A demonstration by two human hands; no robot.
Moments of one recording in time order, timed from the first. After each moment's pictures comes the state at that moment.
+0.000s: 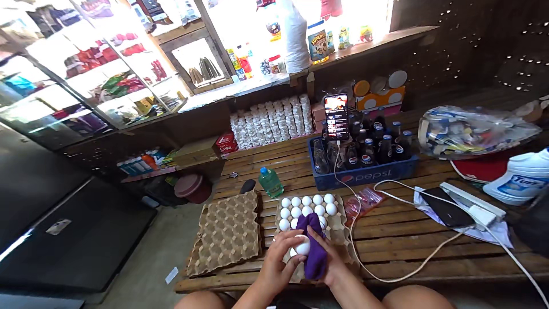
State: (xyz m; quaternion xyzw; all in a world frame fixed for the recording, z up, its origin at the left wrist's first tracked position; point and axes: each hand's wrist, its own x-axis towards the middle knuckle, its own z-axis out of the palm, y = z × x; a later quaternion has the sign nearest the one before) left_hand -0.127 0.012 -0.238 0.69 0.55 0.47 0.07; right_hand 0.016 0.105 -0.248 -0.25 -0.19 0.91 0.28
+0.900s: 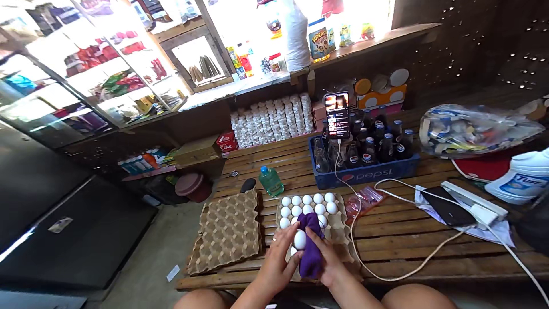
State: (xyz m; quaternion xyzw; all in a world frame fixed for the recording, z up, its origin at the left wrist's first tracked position) left_hand -0.128 0.009 -0.240 0.68 0.60 0.40 0.08; right_hand 0.014 0.101 -0.247 -0.27 -0.20 0.90 0.28
